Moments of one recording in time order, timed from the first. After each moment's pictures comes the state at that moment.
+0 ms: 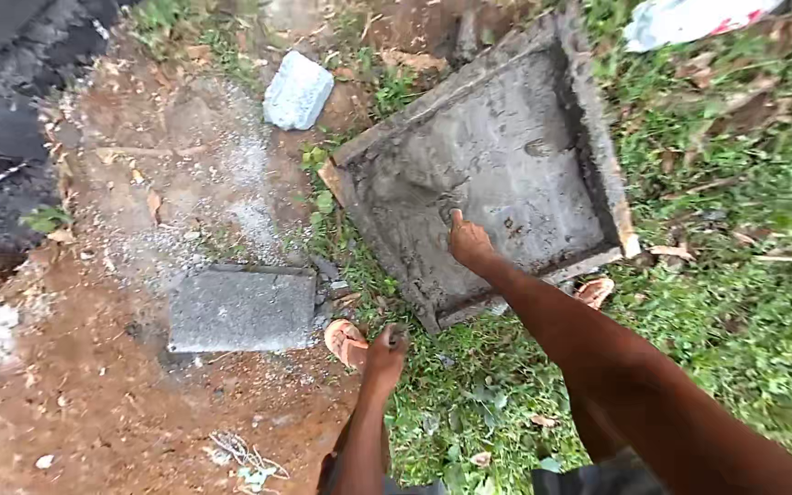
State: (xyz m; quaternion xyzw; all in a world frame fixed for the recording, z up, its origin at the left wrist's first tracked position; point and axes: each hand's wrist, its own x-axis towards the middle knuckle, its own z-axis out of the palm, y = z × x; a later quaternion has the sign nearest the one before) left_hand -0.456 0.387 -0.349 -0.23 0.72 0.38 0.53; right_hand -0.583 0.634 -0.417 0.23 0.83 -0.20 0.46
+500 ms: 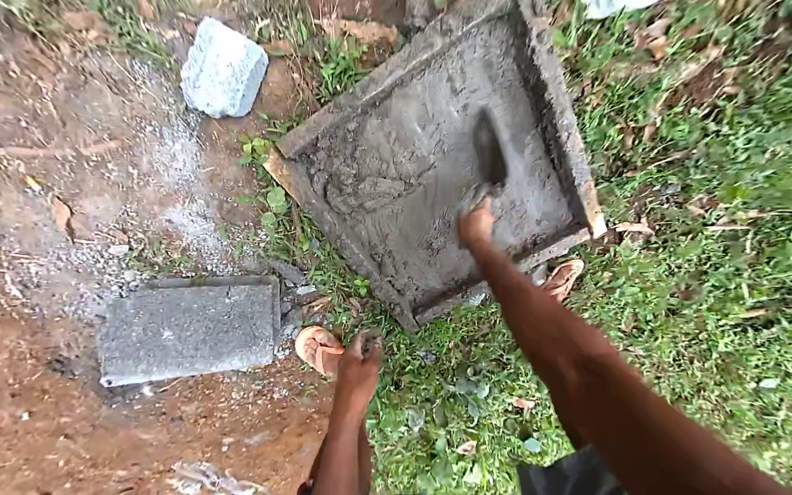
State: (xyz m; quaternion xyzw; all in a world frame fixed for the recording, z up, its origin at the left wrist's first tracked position) left_hand -0.446 0.381 -0.353 -0.24 0.72 0.40 0.51; right_hand -0.549 0.689 -0.451 0.52 0.75 -0.31 0.28
